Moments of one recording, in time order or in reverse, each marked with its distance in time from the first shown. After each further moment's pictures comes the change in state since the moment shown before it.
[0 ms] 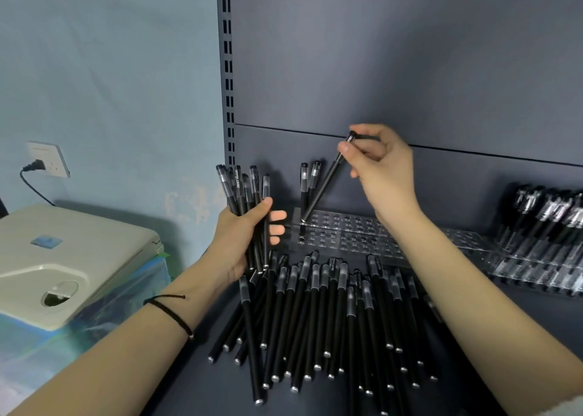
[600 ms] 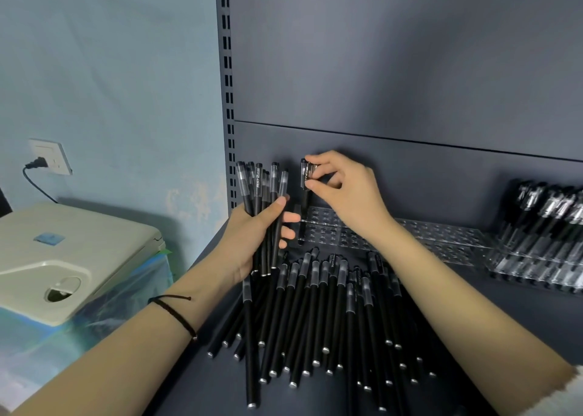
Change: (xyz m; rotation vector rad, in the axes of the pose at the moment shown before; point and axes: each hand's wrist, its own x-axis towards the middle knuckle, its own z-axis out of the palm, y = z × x) left_hand -0.005 -0.004 0.010 0.129 -0.079 0.035; right_hand -0.015 0.033 0.012 -0.378 -0.310 -0.148
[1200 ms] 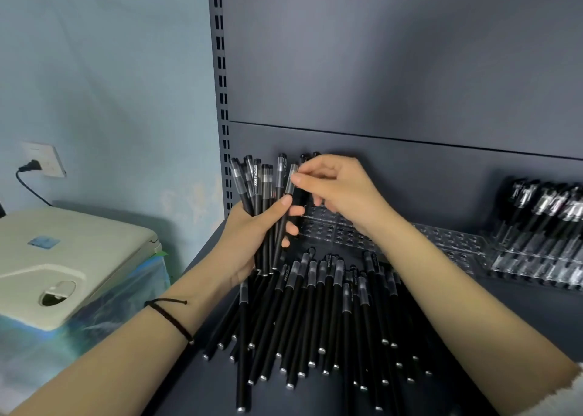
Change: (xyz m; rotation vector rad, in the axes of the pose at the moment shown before) left_hand -0.010 0.005 0.007 0.008 -0.086 0.086; right_hand 0.003 -0.024 -0.007 0.301 -0.151 0.220
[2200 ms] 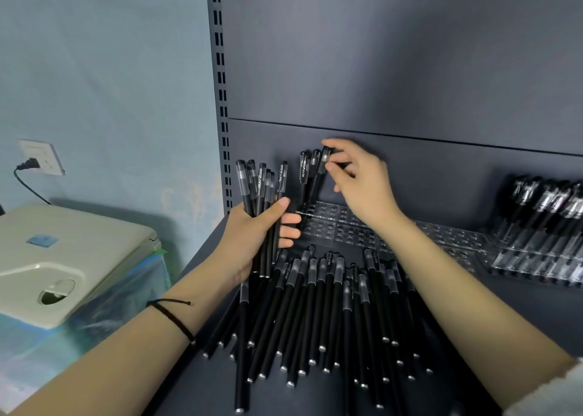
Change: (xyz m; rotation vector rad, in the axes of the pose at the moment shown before) left_hand 0.006 -0.009 -0.001 -0.032 0.084 -0.074; right_hand 0.013 0.034 -0.021 -0.324 0.255 -0.231
